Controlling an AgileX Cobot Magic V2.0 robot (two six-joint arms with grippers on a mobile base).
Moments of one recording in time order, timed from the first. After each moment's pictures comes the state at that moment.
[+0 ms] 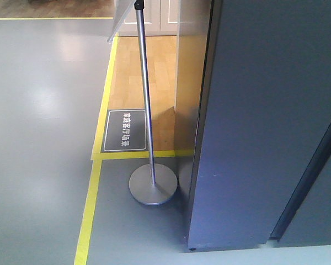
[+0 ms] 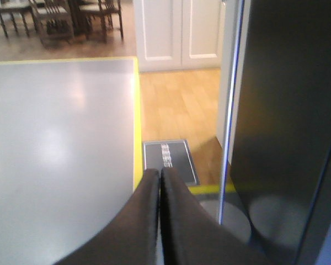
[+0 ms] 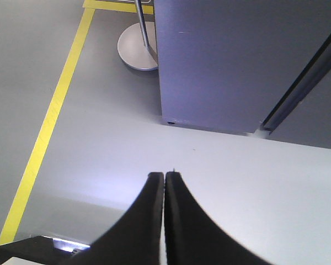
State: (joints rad) left arm 0.00 0.16 -0.03 0.03 0.13 -0.06; right arm 0.35 0.49 -0.51 -0.13 0.92 0.19
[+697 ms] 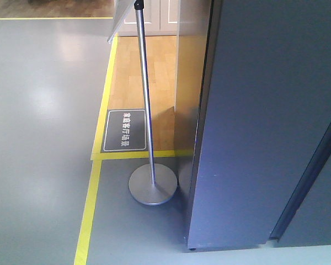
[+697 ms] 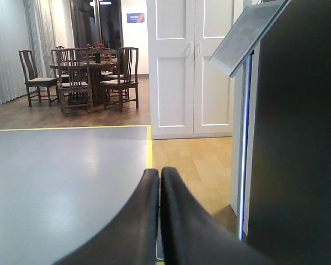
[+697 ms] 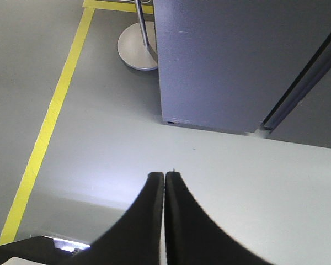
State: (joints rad) left arm 0.04 -0.01 0.03 0.03 0.02 -0.06; right arm 0.35 0.49 -0.51 -0.13 0.92 0.19
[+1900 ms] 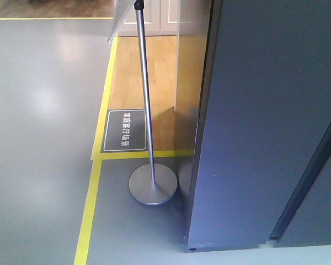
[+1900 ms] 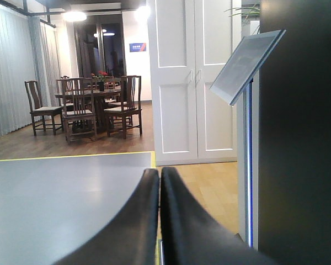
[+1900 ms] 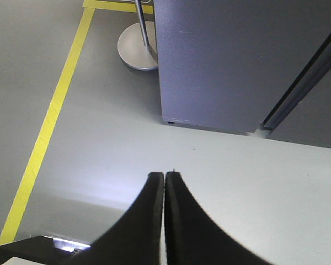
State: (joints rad) left arm 0.04 -0.01 0.03 0.03 -0.07 -0.03; right arm 0.35 0.49 -0.51 -0.13 0.92 0.19
